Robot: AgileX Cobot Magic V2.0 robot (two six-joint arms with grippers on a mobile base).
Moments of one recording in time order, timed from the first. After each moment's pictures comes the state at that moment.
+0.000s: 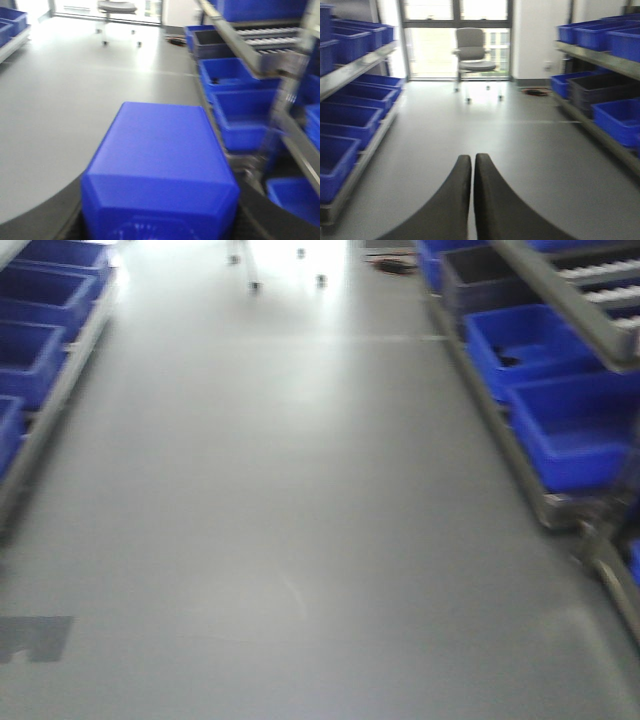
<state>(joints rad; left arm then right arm) 0.04 -0.01 0.03 0.01 0.10 -0.04 0.08 0.02 -0.39 -0.13 0.71 -0.01</state>
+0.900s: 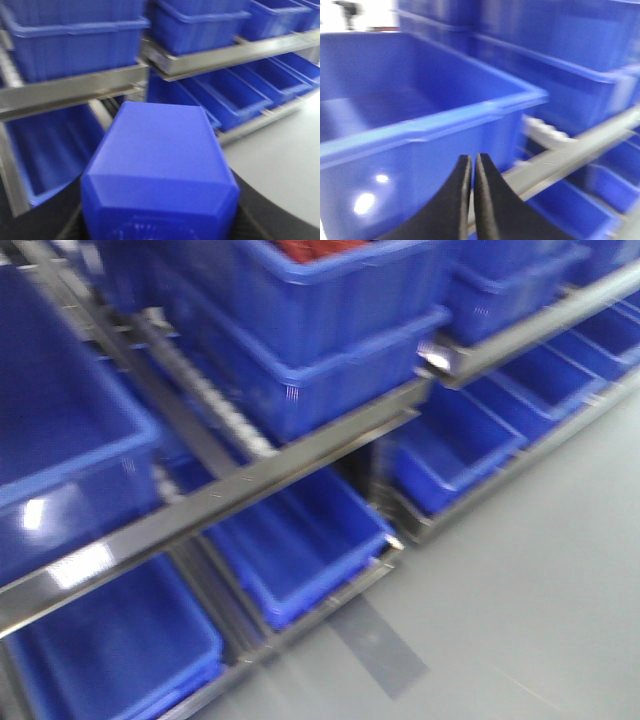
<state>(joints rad) 0.04 -0.01 0.03 0.01 0.10 -0.04 0.08 0.02 -0.39 -0.15 0.71 -0.01</state>
